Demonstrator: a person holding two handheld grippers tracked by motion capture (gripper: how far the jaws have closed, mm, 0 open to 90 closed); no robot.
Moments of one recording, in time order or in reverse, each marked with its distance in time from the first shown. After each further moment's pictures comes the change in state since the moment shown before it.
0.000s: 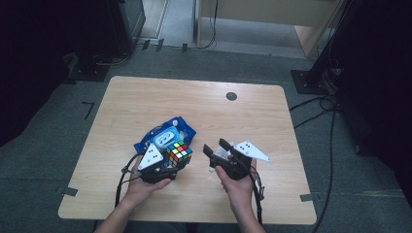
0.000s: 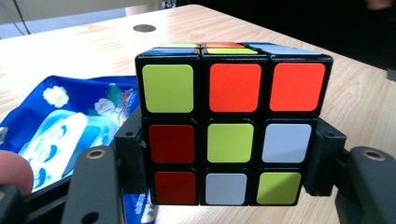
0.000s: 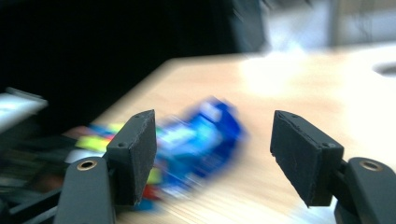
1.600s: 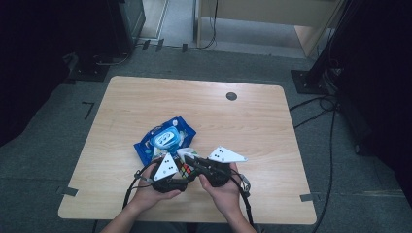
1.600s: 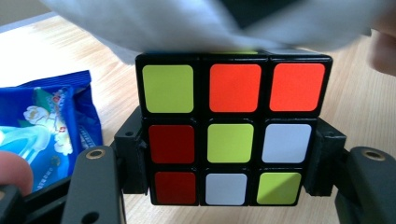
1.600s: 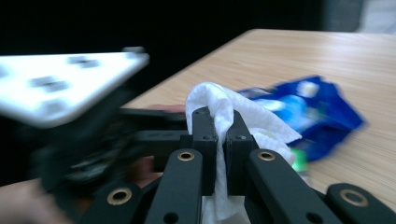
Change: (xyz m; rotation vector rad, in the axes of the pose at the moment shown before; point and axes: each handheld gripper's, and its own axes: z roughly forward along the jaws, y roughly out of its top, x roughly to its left) left arm -0.028 -0.002 0.012 0.048 -0.080 0.096; right arm 0.049 -0.017 0.017 0.095 0.345 -0.149
